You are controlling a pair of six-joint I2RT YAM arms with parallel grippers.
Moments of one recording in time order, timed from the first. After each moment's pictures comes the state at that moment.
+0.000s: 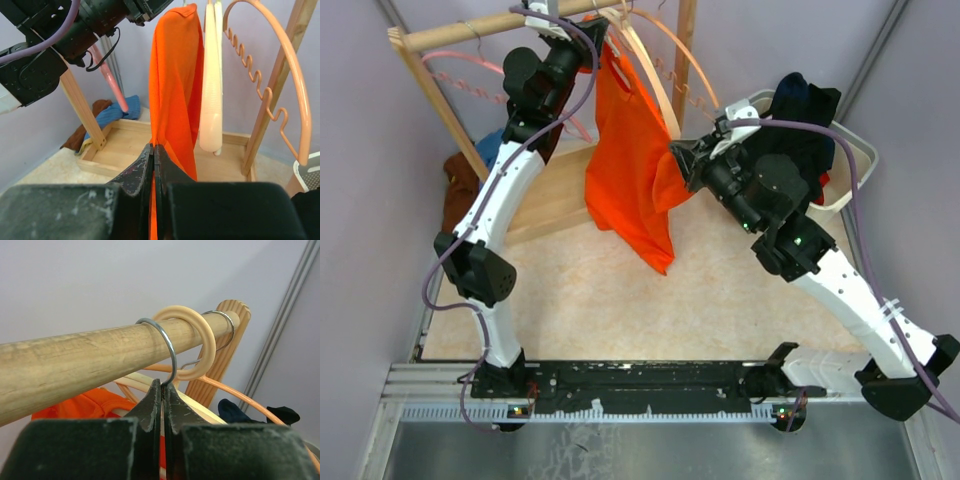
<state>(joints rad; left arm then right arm) -0.38 1.92 2.12 0.30 0.11 -0.28 0.78 1.12 1.37 -0.08 0.14 0.05</state>
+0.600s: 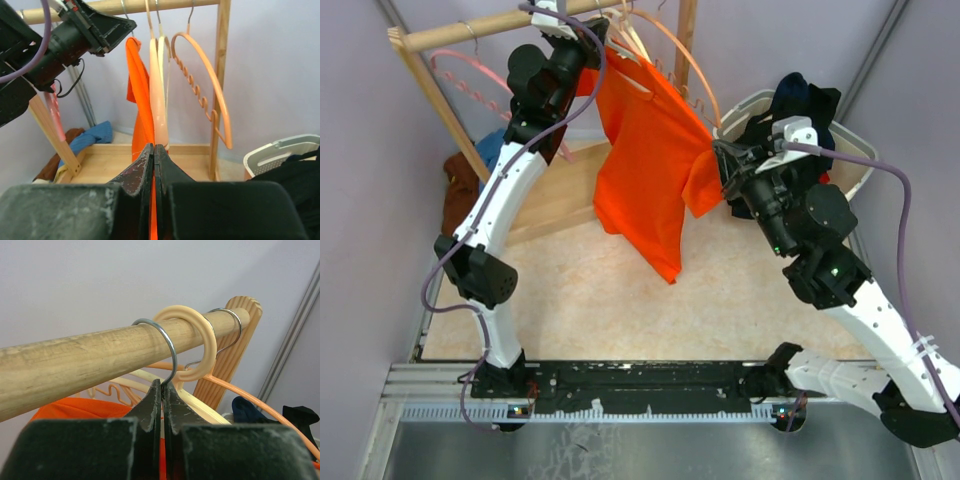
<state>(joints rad) -0.41 1.92 2.16 0.21 0.01 -0.18 0.78 0.92 1.27 -0.04 0.31 0.00</state>
